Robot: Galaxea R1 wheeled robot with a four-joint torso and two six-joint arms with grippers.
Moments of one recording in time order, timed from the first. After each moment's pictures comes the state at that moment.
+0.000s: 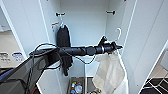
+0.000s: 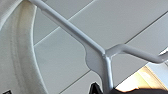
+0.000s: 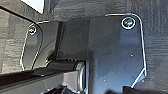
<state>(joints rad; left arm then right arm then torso) -0.04 2.98 -1.59 -0.38 -0.05 -0.52 -1.50 3.06 -2.72 0.10 0.07 -0.20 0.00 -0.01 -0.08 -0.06</state>
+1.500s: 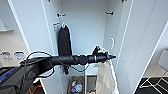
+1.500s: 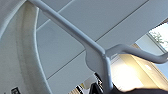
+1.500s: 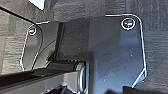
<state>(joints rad) 0.10 2.83 -1.42 -0.24 -0.02 -0.53 -1.50 3.06 -2.72 0.10 0.08 -0.20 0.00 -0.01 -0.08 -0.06</state>
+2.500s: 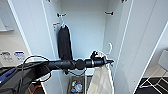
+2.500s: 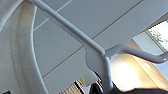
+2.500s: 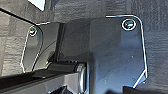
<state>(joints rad) 0.15 2.78 -1.36 -0.19 -0.02 -0.53 -1.49 3.06 -2.72 0.10 0.08 -0.20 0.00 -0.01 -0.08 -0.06</state>
